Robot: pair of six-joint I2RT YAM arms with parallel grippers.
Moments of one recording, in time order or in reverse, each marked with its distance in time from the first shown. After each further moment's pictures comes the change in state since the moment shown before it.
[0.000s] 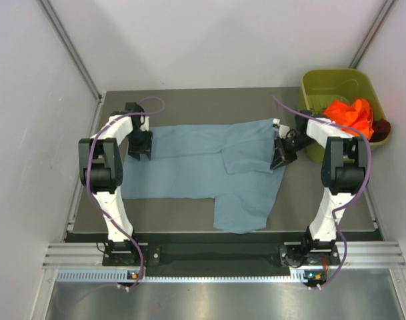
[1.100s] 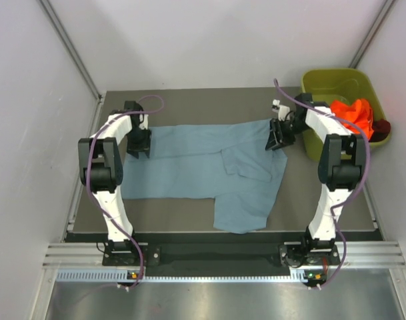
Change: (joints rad) left arm 0.005 -0.010 -0.003 0.004 -0.013 0.008; right arm 0.023 0.011 0.200 0.034 0.019 0.047
